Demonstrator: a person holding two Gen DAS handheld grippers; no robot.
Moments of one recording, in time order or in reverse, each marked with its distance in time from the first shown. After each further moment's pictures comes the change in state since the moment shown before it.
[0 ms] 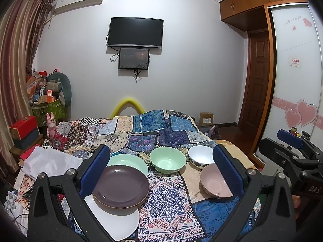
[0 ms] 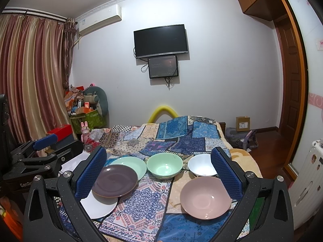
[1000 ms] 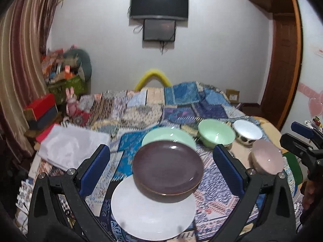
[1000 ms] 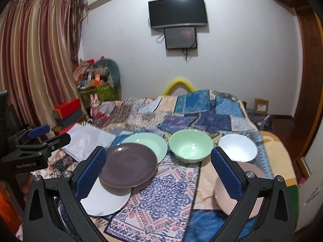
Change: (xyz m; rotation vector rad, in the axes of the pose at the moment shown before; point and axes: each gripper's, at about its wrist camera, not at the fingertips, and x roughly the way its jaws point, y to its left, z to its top) left arm 0.066 0.129 -0.038 -0.040 0.217 0.145; right arm 0.097 0.044 -0.034 -0.039 0.217 0.102
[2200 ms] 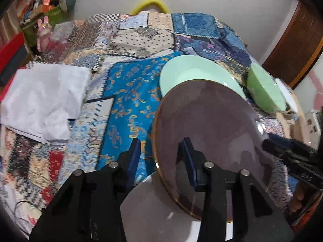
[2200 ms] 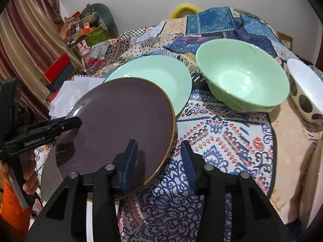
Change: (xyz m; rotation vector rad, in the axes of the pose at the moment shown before) left arm 0.227 0.086 -0.052 -0.098 0.489 -0.146; right arm 0.190 -0.005 -0.062 0.141 0.474 0.112
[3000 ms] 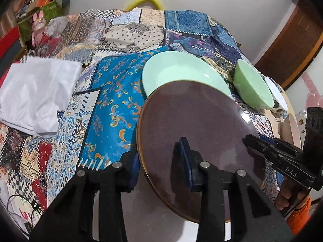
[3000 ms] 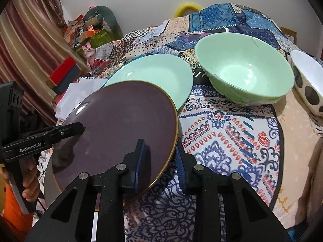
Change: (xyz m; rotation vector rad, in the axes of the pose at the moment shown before) left arm -0.009 -0.021 -0.009 0.005 0.009 -0.035; right arm 0.000 -0.009 -0.004 0.026 -0.013 0.057
